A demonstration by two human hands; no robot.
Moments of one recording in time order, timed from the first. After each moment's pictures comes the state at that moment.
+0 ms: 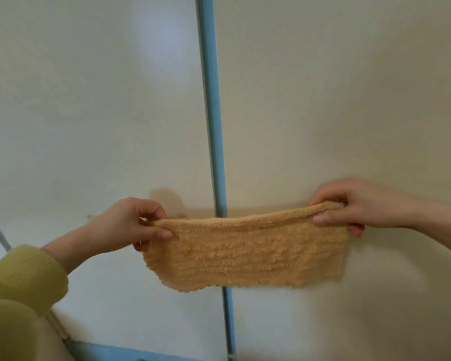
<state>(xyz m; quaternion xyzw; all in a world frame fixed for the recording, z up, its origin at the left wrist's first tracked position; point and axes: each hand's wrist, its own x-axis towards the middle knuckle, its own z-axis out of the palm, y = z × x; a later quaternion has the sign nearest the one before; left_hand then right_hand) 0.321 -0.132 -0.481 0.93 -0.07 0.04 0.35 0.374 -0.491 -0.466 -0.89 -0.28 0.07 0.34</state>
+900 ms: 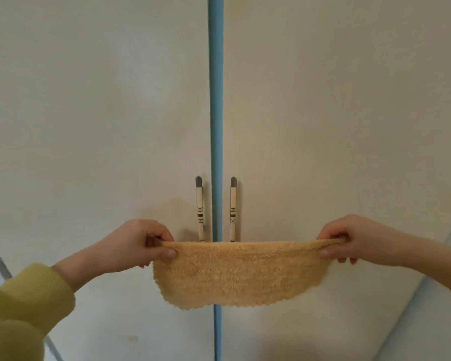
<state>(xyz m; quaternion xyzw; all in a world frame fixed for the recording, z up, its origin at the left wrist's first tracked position) 0.287 -0.126 -0.079 0.94 -0.15 0.01 0.31 0.291 -0.499 -0.059 -0.95 -0.17 0.09 0.26</state>
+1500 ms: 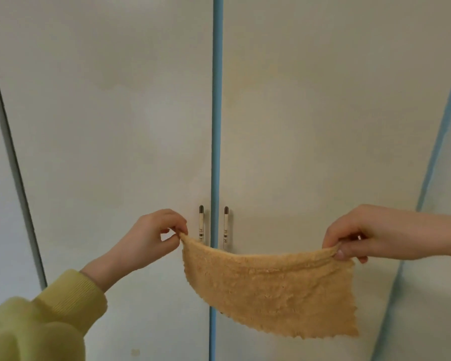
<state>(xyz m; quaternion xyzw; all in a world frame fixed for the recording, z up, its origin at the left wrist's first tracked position) 0.203 -0.157 -0.017 0.90 -0.23 0.23 0.29 0.167 -0.513 0.065 -0.93 -0.32 0.09 0.12</state>
